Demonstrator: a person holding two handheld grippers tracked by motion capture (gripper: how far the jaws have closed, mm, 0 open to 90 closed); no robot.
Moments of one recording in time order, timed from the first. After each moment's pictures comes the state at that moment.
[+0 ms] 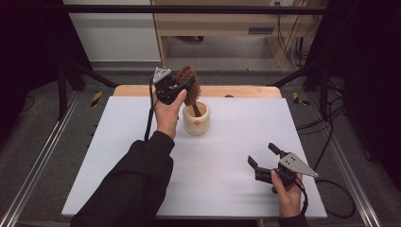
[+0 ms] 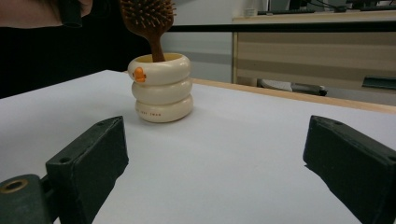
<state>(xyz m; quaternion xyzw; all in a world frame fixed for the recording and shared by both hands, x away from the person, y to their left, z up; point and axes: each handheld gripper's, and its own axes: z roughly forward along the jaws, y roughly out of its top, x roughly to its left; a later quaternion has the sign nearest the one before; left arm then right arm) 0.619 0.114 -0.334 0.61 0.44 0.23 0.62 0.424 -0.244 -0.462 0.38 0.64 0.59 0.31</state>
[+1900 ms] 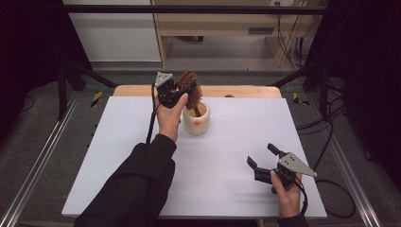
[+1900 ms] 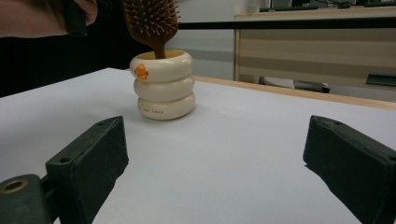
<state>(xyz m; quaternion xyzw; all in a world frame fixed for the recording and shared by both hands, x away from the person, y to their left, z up) 0.619 0.111 -0.349 0.61 0.45 0.22 0.62 0.425 -0.243 -0.464 0.38 0.64 0.59 0.30</state>
